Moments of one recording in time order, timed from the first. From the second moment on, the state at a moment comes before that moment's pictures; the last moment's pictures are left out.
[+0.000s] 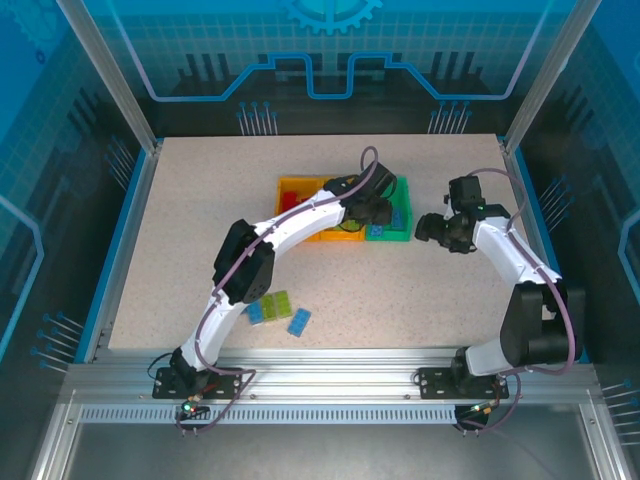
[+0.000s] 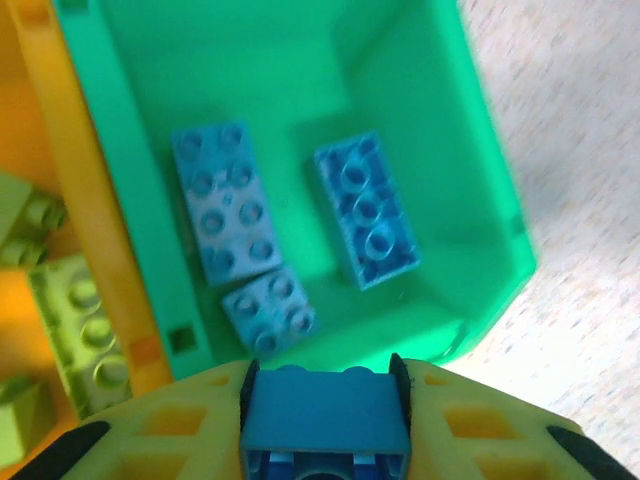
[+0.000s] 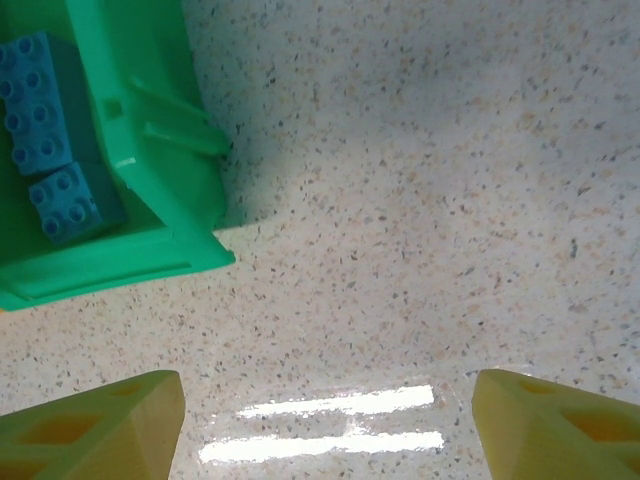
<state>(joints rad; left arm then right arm) -0.75 2.30 2.09 -0.70 -0.03 -0.61 0.04 1.44 1.02 -0.73 -0.08 0.36</state>
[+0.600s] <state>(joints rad) -0.73 2.37 2.14 -0.55 -0.08 -0.72 0.04 1.42 0.95 -0.70 -0.13 0.38</state>
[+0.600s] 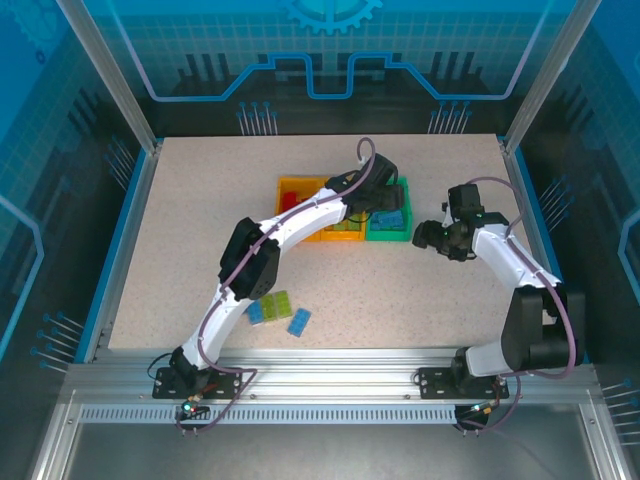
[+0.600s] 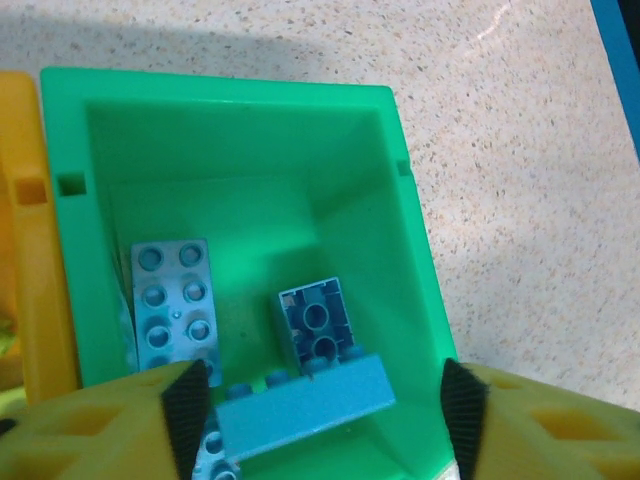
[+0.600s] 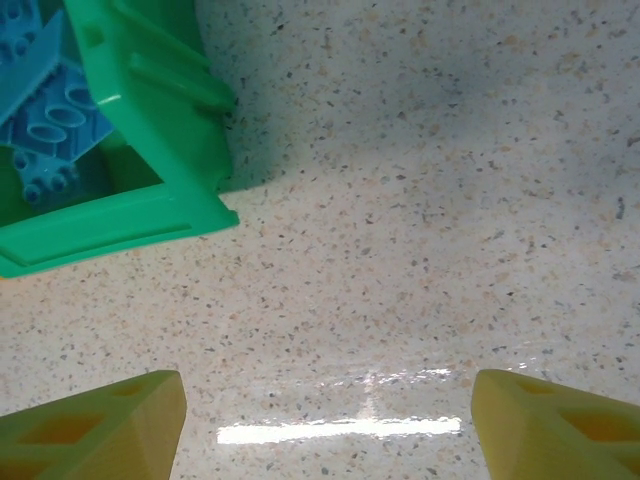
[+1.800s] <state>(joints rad) -0.23 1.13 0.93 -0.64 -0.14 -0.80 1.15 1.69 1.05 -0.51 -0.01 0.02</state>
